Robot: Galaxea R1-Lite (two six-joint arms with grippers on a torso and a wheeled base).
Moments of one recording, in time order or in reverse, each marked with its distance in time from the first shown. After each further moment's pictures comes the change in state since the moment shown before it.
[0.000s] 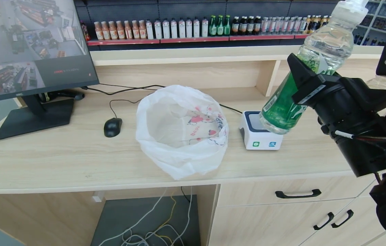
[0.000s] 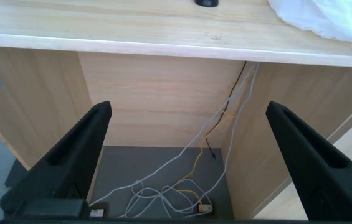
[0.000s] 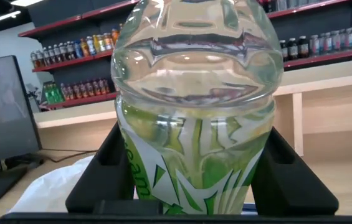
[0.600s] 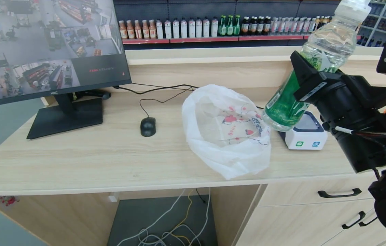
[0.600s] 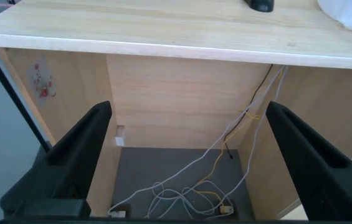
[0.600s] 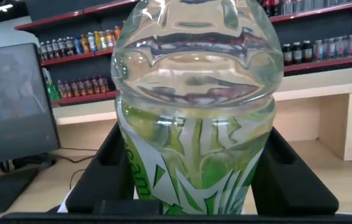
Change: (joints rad) left arm 0.000 0.000 0.000 -0.001 0.000 0.000; right arm -0.010 0.012 -0.018 -0.003 -0.001 -0.031
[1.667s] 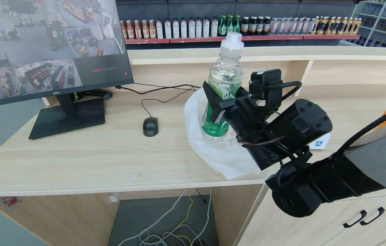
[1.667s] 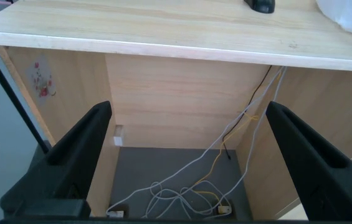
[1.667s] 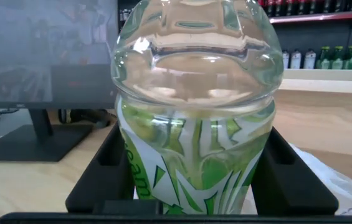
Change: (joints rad) left arm 0.001 0.000 0.000 0.001 0.000 -0.014; right arm 0.135 0.397 -0.347 0.001 0.153 -0.088
